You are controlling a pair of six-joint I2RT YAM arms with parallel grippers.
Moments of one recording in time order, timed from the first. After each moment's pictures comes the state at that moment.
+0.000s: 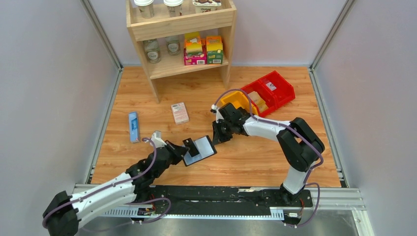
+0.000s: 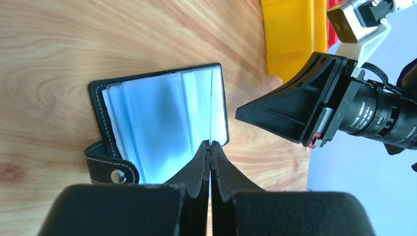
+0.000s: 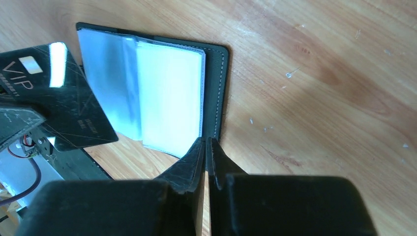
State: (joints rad) left arm -0.88 0.67 0.11 0.09 -0.37 -1.30; right arm 0.72 1.78 1.04 -0.26 -0.38 0.41
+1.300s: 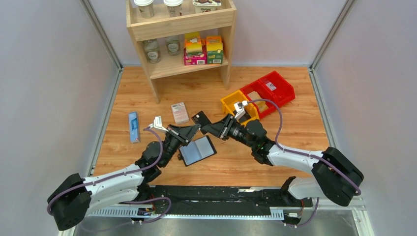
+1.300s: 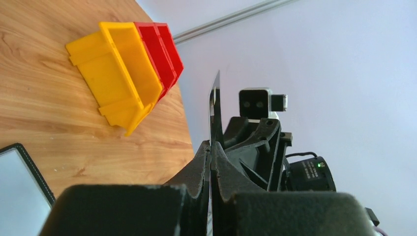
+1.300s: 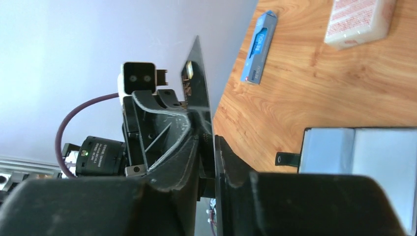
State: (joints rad) left arm -0.88 0.87 0.18 0.83 -0.32 -1.20; right arm 0.82 1.31 0.52 0.78 -0.20 1.14
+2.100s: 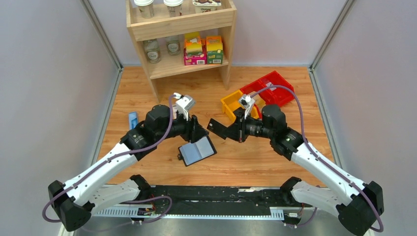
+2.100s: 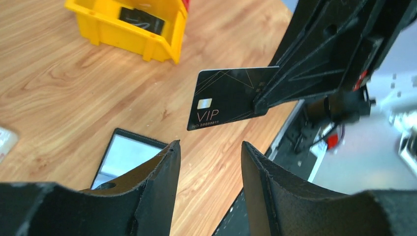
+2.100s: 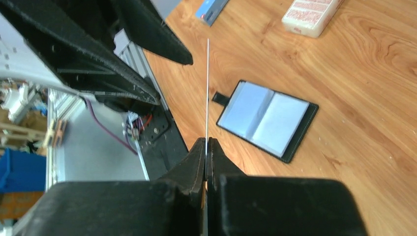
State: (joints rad) left arm -0.75 0.92 0.85 -0.26 0.25 -0.38; right arm 0.65 1.01 0.78 -0.05 -0.55 0.46
